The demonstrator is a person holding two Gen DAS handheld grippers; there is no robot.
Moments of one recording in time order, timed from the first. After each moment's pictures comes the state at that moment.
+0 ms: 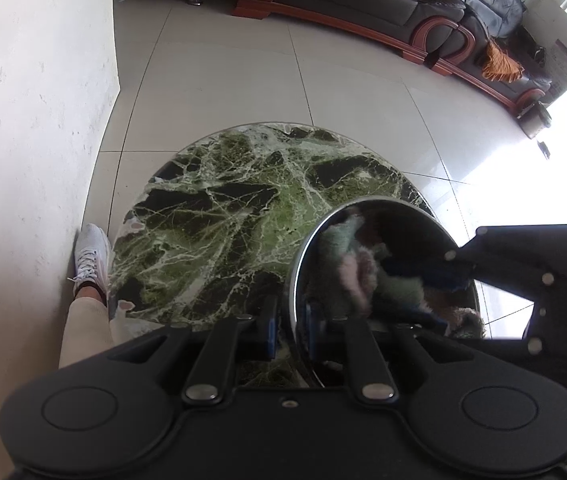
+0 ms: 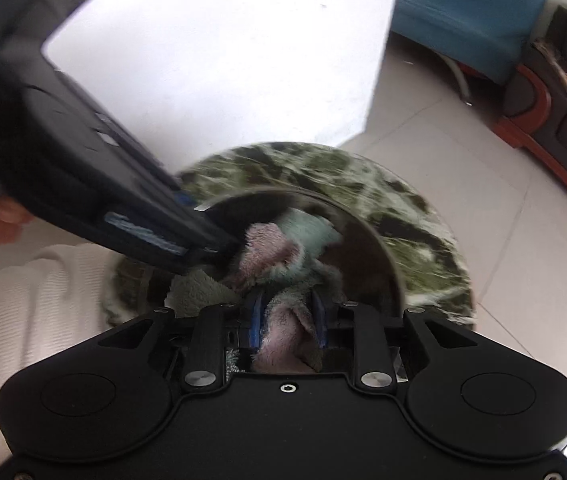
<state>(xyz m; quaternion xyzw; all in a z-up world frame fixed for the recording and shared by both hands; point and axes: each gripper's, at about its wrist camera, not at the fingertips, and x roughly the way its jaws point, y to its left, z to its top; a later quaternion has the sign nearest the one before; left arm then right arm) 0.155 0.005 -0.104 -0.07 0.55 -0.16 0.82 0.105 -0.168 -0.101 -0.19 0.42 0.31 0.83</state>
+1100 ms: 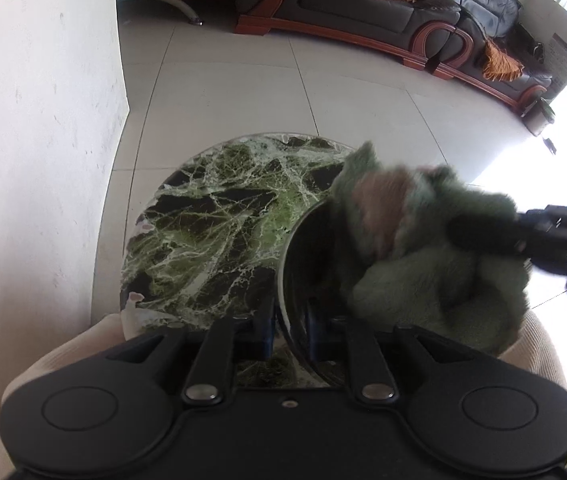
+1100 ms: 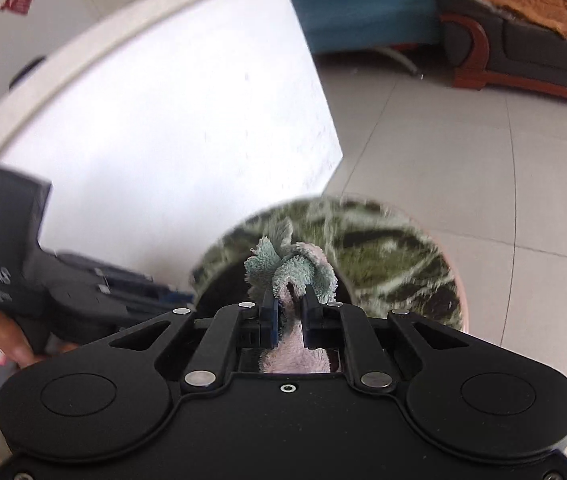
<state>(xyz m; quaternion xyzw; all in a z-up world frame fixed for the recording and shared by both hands) 0.134 0.003 -0.086 -0.03 0.52 -0.14 0.84 0.097 -0.248 -0.046 0.09 0.40 0.29 0.86</state>
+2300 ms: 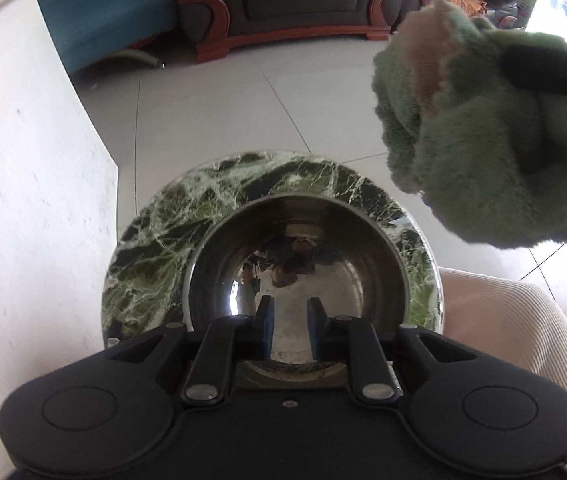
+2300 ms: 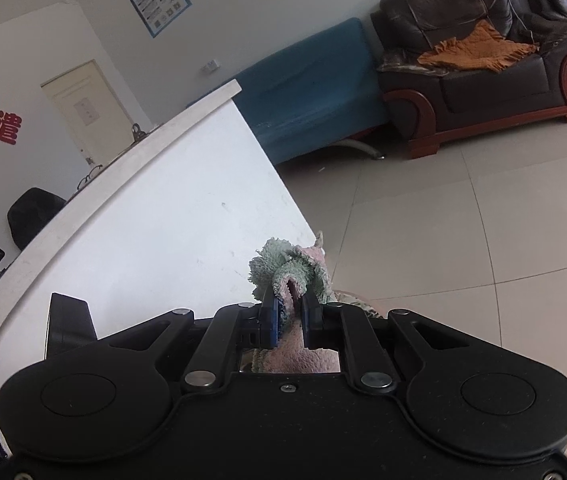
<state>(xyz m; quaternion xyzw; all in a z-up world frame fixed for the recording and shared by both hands) 0.130 -0.074 -0.086 0.10 0.51 -0.17 0.84 0.065 -0.345 -0.023 0.20 0.30 0.23 0.90</state>
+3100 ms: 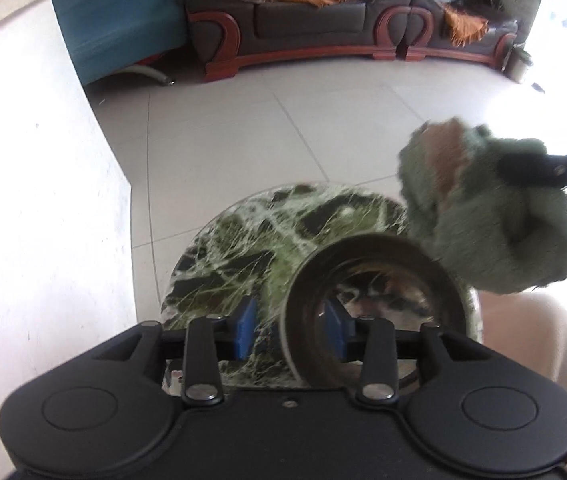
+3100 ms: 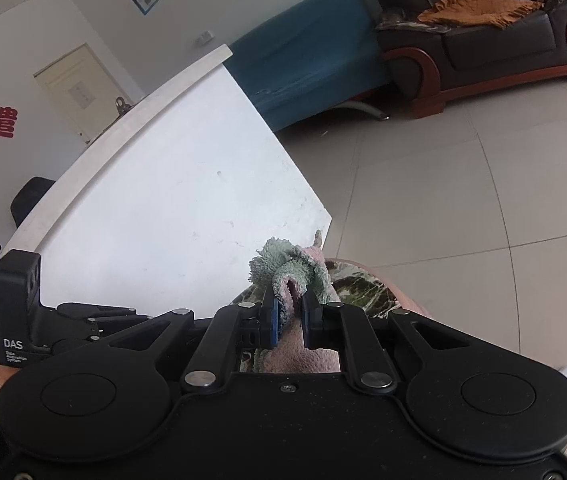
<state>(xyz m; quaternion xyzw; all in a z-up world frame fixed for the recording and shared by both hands) 0.146 -0.022 -0.066 0.10 0.48 -0.17 0.85 0.089 -0.334 -0.055 0.22 0.34 0.25 0.88</state>
